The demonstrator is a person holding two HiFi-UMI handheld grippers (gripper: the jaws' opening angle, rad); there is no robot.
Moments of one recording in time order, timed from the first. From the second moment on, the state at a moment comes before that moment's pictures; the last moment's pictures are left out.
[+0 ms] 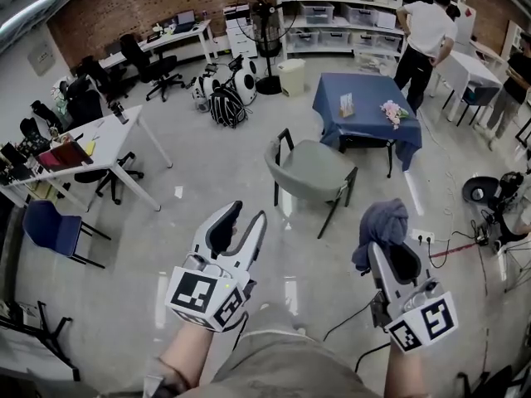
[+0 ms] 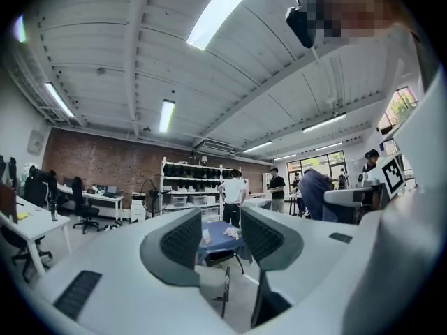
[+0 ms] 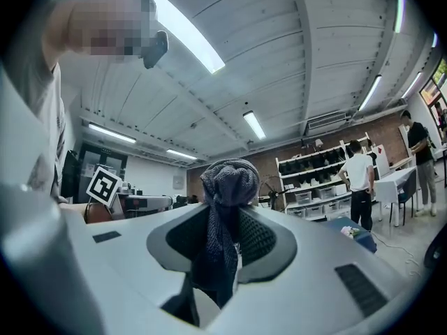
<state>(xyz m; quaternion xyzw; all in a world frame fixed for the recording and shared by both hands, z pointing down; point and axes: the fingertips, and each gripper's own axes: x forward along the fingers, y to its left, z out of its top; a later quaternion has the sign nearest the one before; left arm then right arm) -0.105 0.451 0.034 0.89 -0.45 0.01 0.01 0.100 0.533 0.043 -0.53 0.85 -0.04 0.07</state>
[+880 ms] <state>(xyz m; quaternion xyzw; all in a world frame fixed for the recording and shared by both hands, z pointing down) -0.103 0.283 0.122 0.89 -0.45 0.05 0.09 0.112 0.389 0.120 -0.54 0.84 -0.09 0.01</state>
